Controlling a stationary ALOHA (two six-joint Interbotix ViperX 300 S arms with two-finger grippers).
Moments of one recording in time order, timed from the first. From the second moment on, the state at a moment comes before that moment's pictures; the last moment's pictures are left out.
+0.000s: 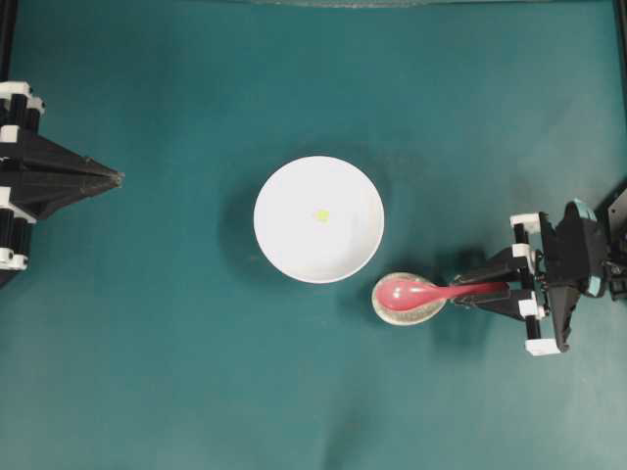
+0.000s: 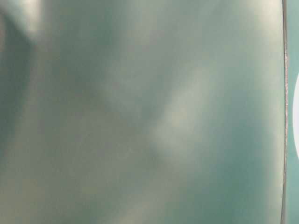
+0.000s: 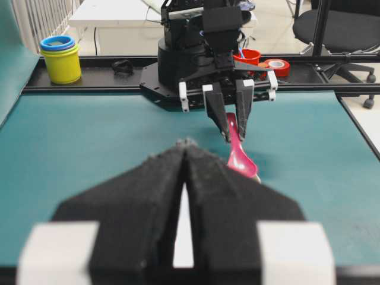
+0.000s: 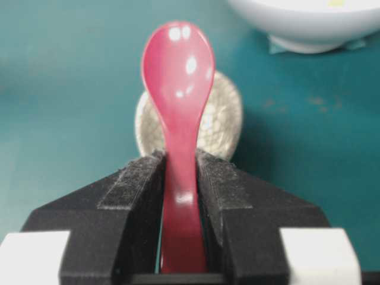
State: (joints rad) left arm 0.00 -0.97 1.18 0.02 -0.24 0.01; right arm 0.44 -0.09 1.33 0.47 -0.93 0.03
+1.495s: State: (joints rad) left arm 0.00 -0.97 1.18 0.02 -0.23 0.01; right arm -0.19 -0.13 0.52 0.38 0.72 -0.19
